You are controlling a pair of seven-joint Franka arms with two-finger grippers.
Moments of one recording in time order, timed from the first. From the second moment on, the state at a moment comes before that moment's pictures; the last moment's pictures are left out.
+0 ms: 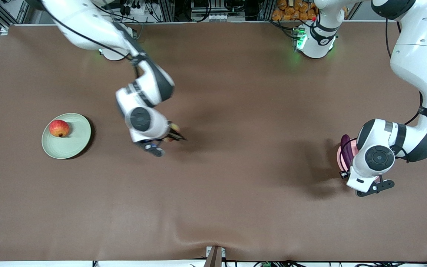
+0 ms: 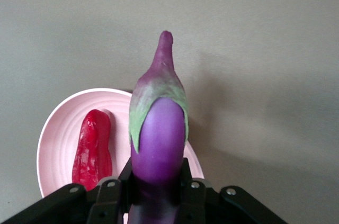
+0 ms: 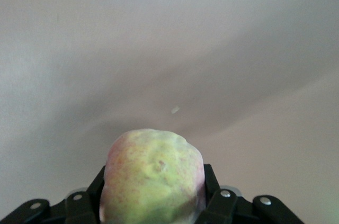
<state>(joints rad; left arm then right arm) 0.29 0.74 -0.40 -1.57 0.70 2.09 -0.74 0.24 0.49 0.25 -1.77 0.02 2.05 0.89</state>
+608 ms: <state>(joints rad) 0.29 0.76 -0.37 -1.57 0.73 2.10 -0.73 0.12 0.35 -0.14 -1.95 0.03 2.02 0.05</state>
